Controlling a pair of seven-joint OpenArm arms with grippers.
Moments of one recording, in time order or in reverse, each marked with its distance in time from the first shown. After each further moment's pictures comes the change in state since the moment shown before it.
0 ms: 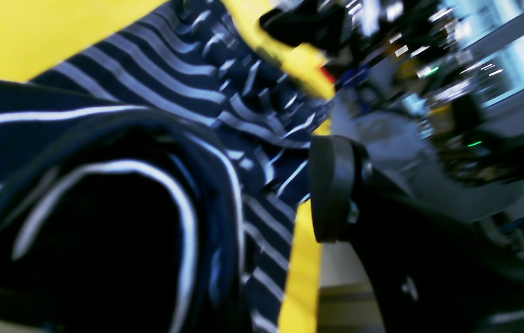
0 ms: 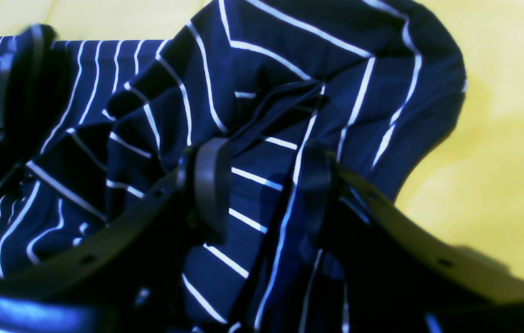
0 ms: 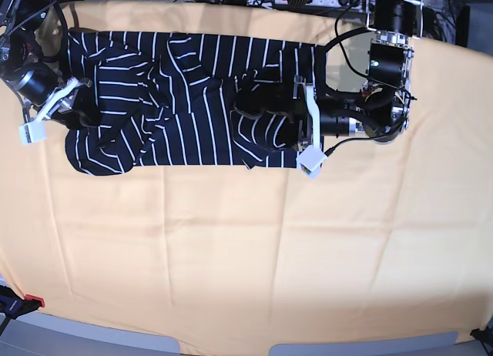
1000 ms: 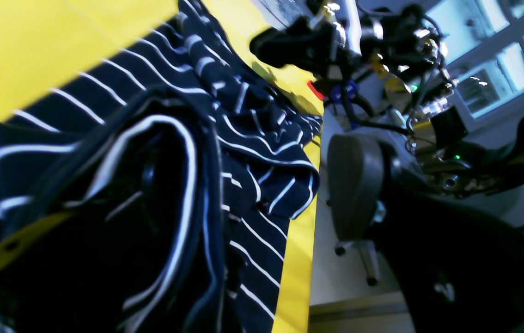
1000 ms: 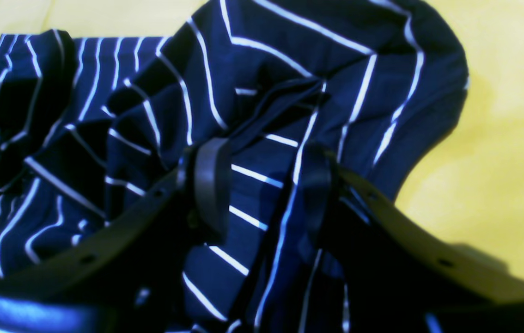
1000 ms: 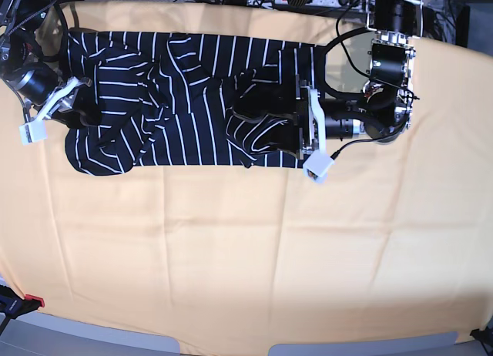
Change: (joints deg) left arm 0.1 0.2 -1.3 1.1 -5.3 0.0 -1.8; right arm 0.0 0.0 0.0 0.0 0.0 0.0 -0.4
